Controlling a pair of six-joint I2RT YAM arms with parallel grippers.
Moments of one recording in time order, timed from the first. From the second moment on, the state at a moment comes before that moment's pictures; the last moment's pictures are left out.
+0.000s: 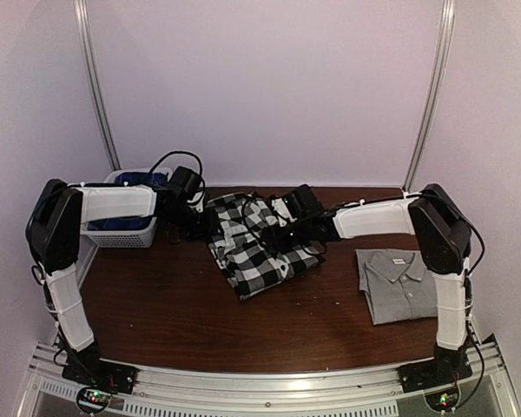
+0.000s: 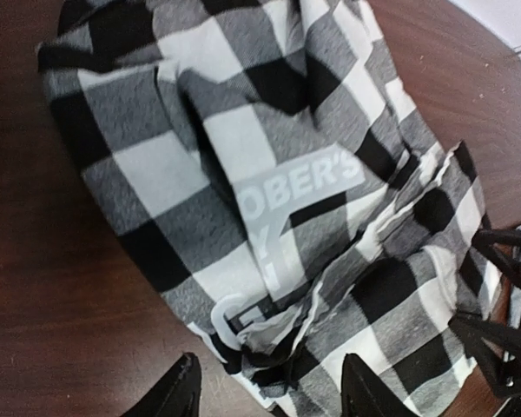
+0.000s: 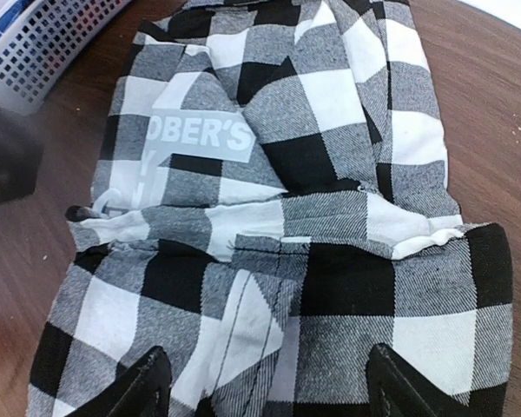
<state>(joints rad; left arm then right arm) -0.50 1.91 1.39 -0.42 0.18 -0.52 0.73 2.06 1.43 -0.10 -0.06 0.26</state>
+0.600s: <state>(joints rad) -0.51 2.12 1.49 -0.39 0.04 -0.51 0.73 2.17 1.47 -0.13 0.02 0.31</state>
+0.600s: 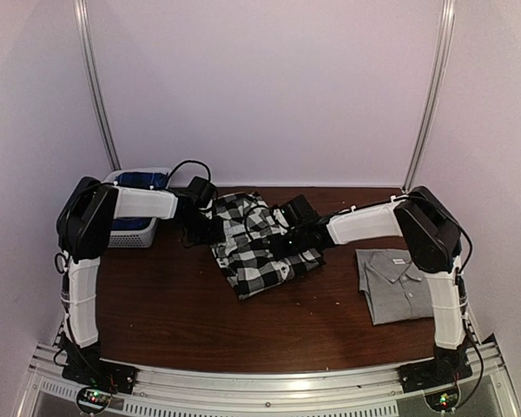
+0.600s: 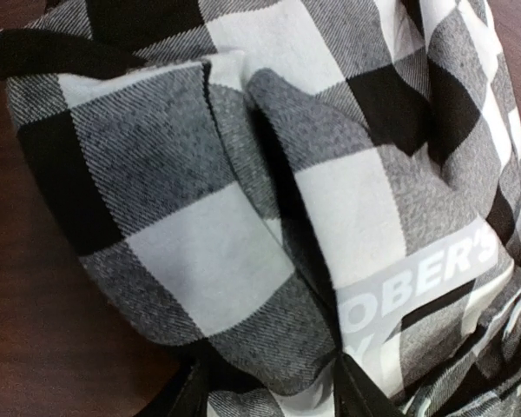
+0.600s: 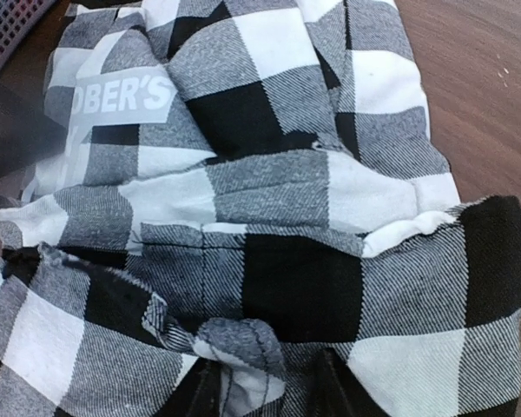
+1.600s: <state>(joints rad) -0.48 2.51 2.12 -0.49 0.13 -0.41 1.02 1.51 0.72 0.07 -0.08 0.34</state>
